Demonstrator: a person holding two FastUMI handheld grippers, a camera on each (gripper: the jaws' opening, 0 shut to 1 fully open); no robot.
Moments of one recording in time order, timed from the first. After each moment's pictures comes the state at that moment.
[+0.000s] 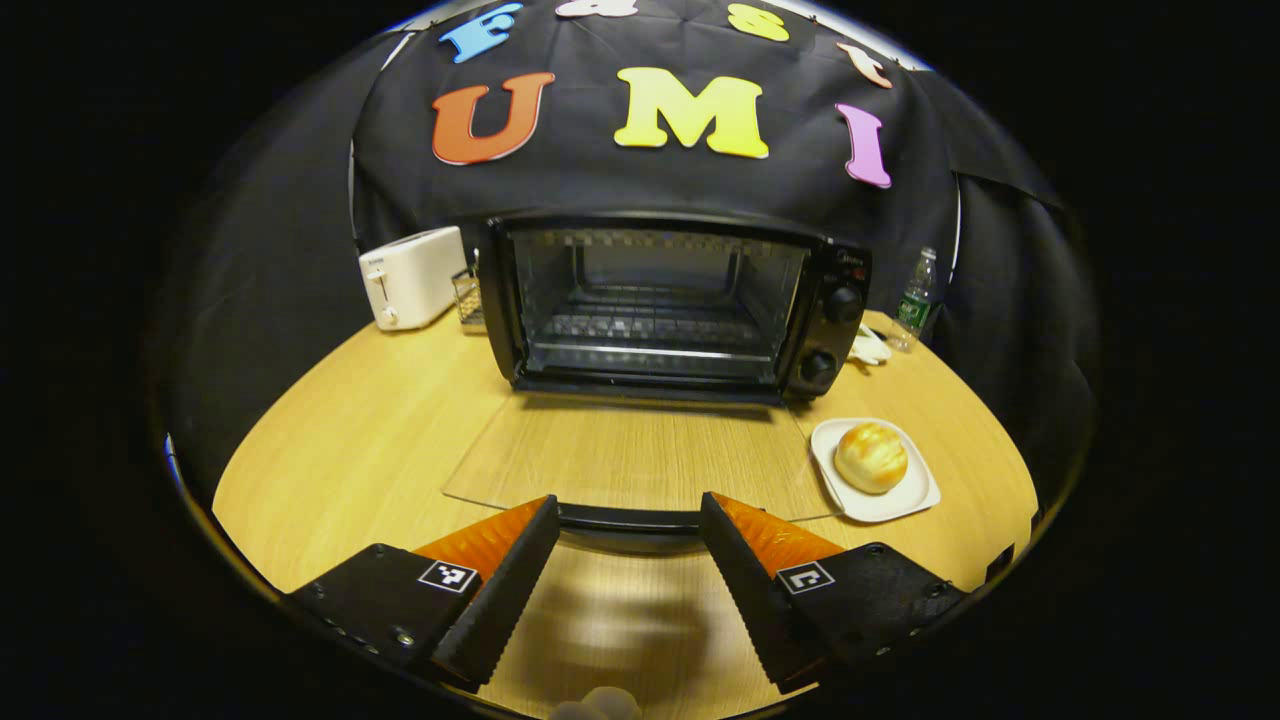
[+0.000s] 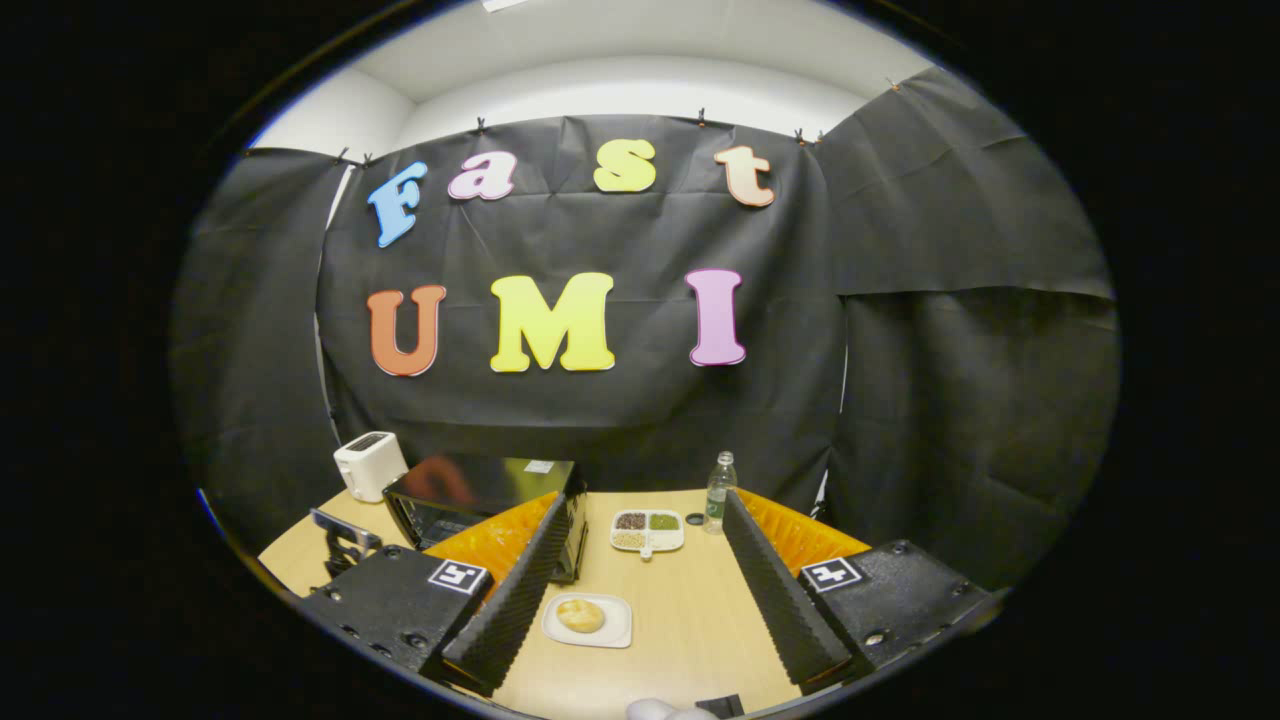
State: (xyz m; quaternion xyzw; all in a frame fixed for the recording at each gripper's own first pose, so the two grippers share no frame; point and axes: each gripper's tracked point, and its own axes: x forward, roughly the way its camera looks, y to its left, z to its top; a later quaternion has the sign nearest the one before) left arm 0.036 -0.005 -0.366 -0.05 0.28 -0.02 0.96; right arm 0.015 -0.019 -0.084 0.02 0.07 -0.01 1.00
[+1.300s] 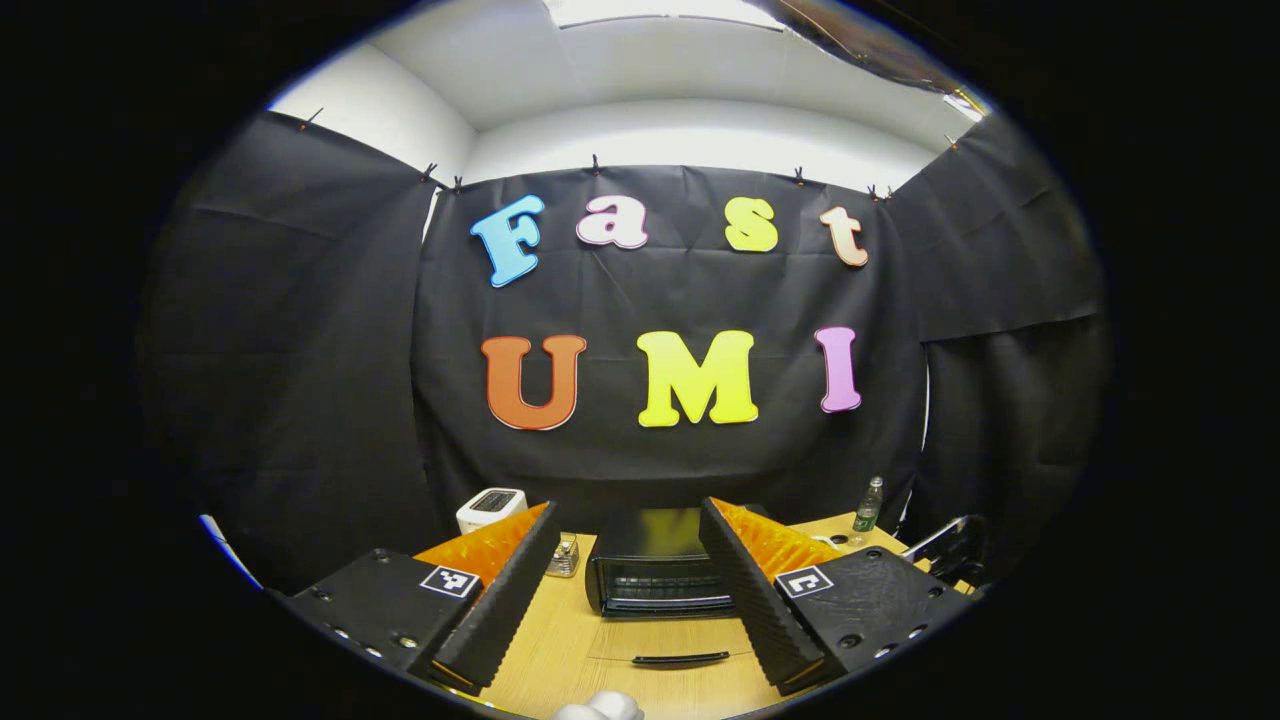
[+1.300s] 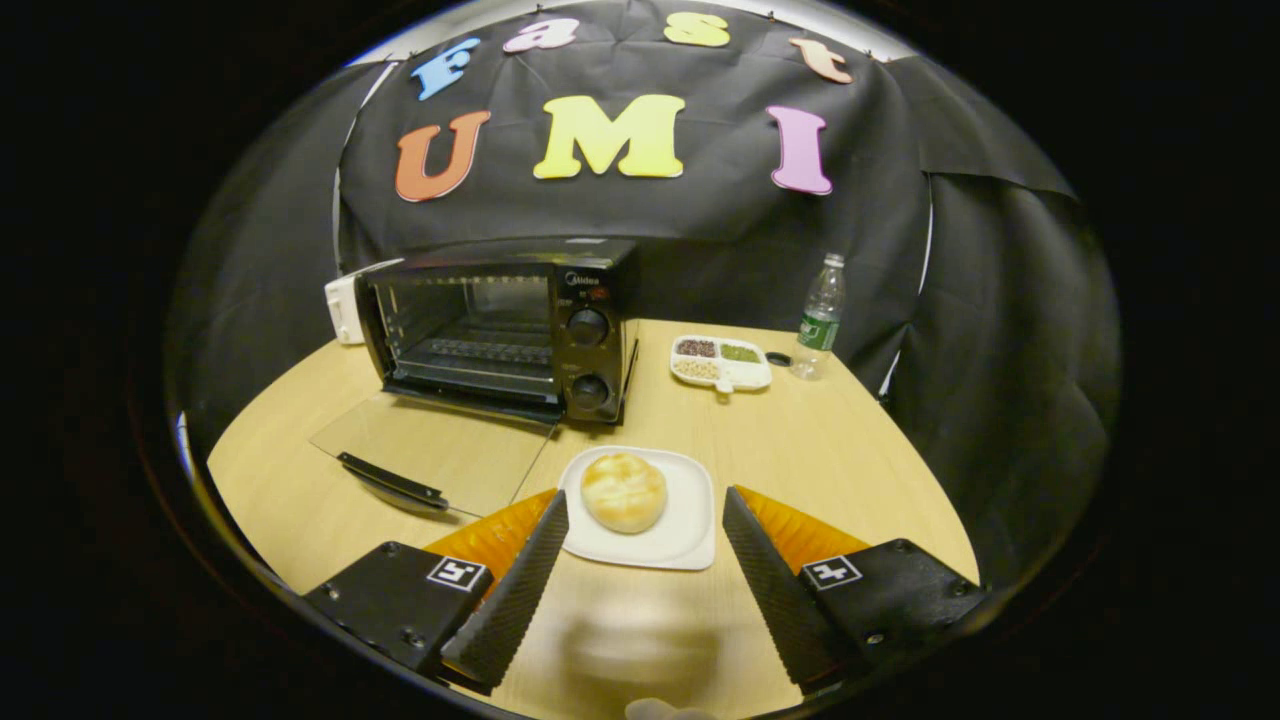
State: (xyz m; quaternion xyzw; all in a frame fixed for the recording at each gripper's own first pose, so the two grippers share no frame) left arm -0.020 0.060 -0.031 -0.02 0.00 0.01 1.00; right arm 0.089 0.084 -0.393 -0.02 0.27 0.05 0.96
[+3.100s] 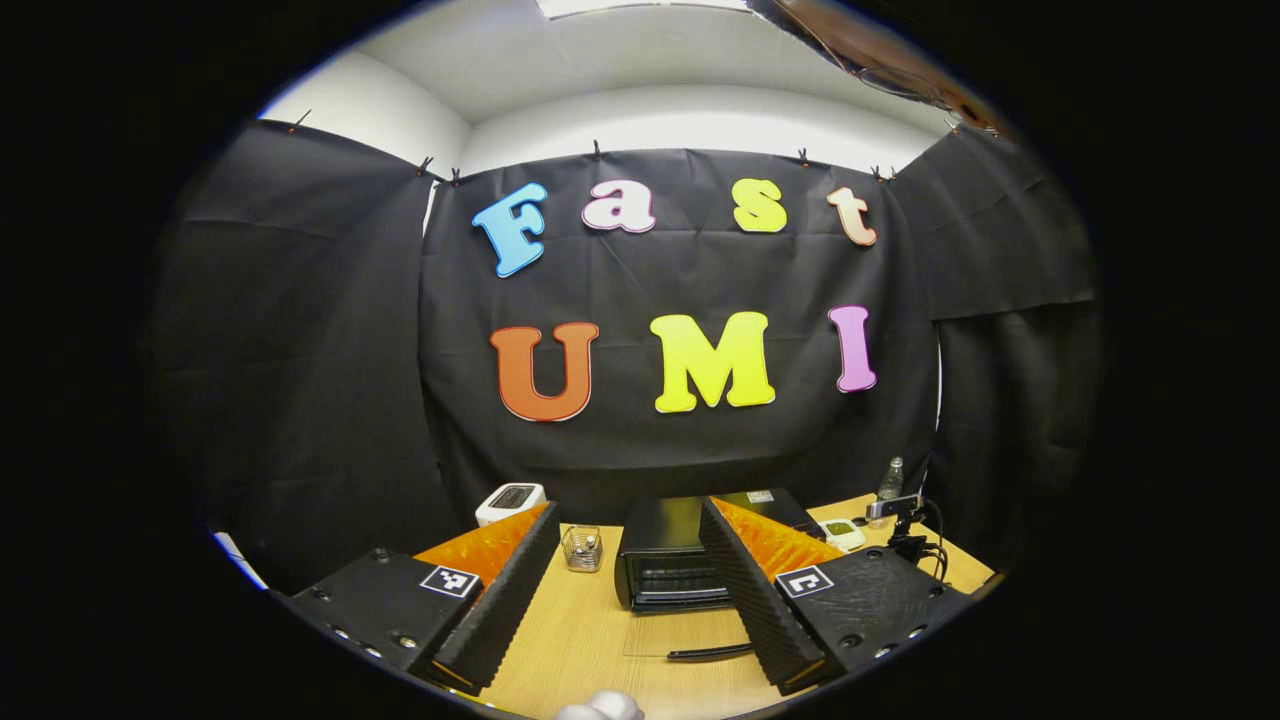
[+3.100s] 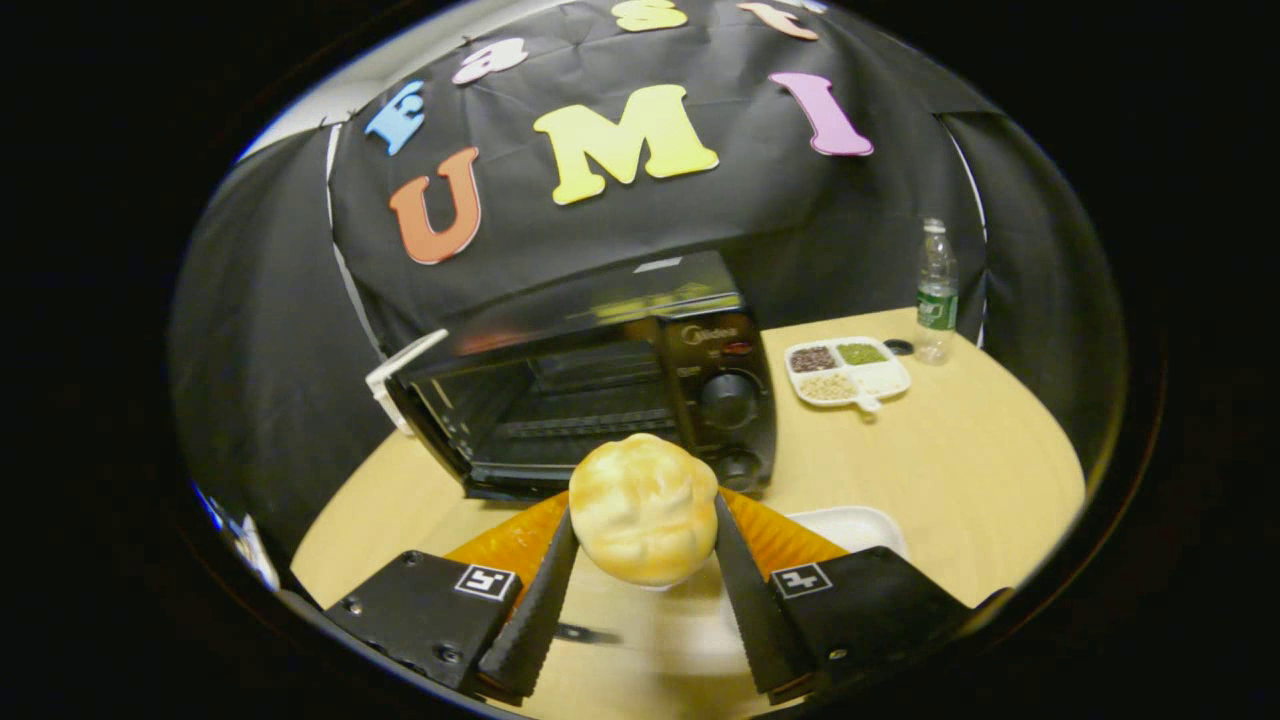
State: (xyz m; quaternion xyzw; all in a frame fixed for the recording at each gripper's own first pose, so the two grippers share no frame) left arm -0.012 0.093 -0.049 0.00 0.04 0.01 1.00; right arm 0.167 0.218 -0.345 0.18 0.24 0.14 0.94
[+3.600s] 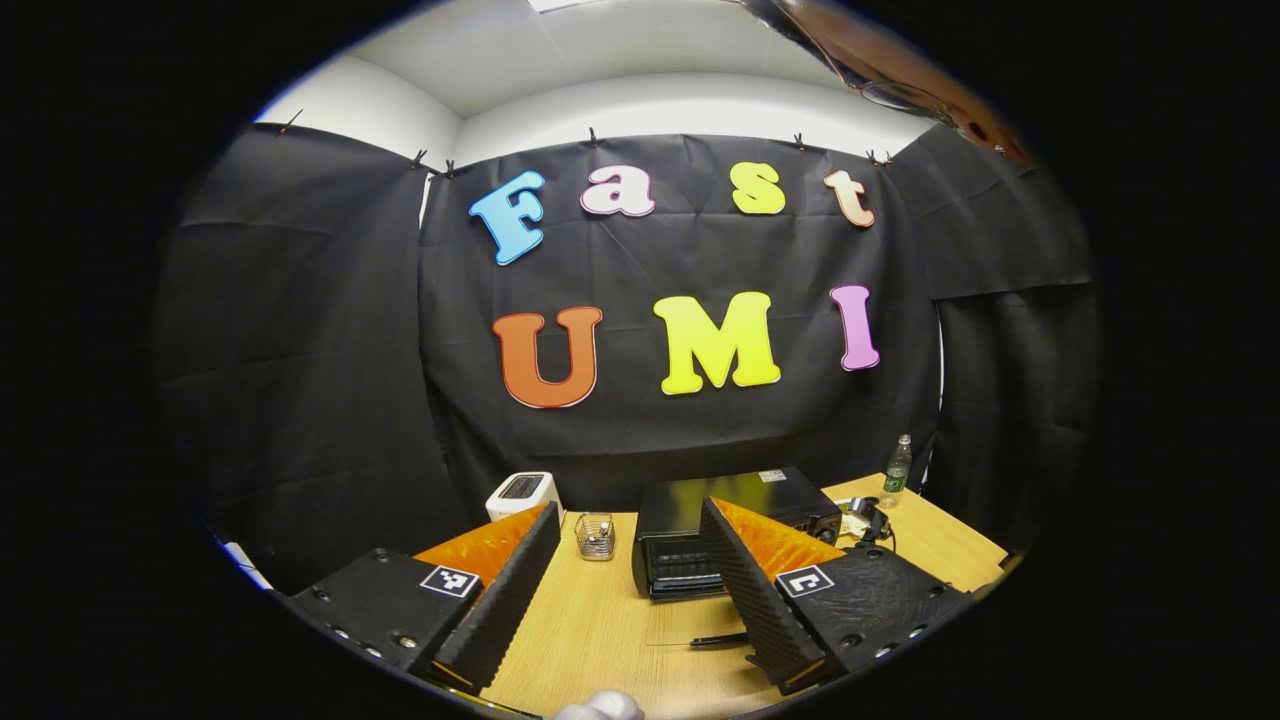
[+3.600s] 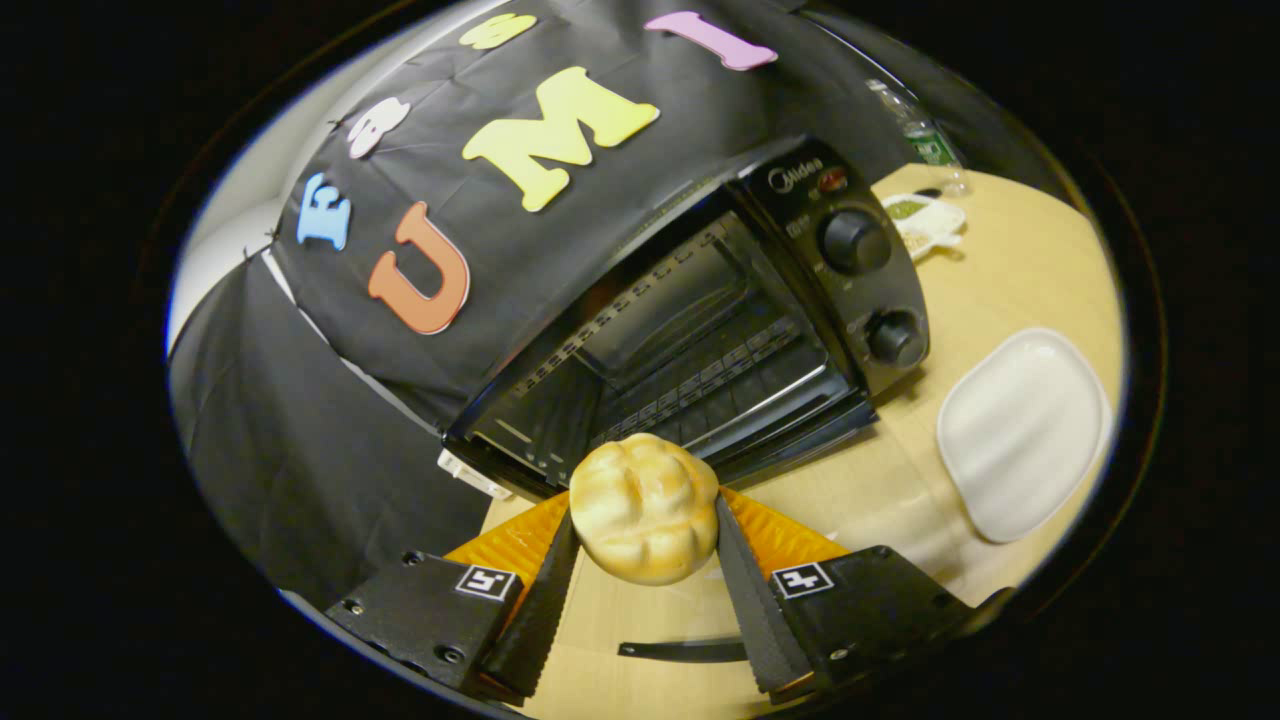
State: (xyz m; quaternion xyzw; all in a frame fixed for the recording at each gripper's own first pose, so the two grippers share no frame) left arm -0.008 0.115 -0.067 0.02 0.06 0.01 1.00; right arm 0.193 0.317 -0.364 0.38 0.26 0.14 0.88
